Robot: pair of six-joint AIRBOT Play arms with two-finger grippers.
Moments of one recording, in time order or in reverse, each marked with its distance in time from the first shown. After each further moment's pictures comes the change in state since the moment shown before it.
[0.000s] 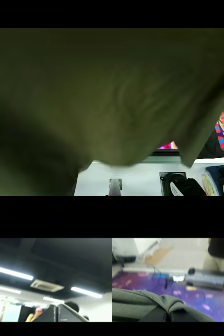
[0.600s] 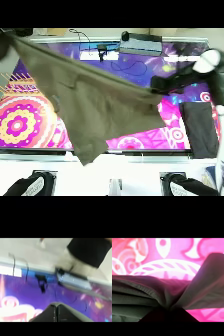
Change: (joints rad) left arm -0.001 -0.462 -0.282 0.114 -0.385 -0.058; right arm -0.002 -0.515 -0.451 0.148 0.016 0.069
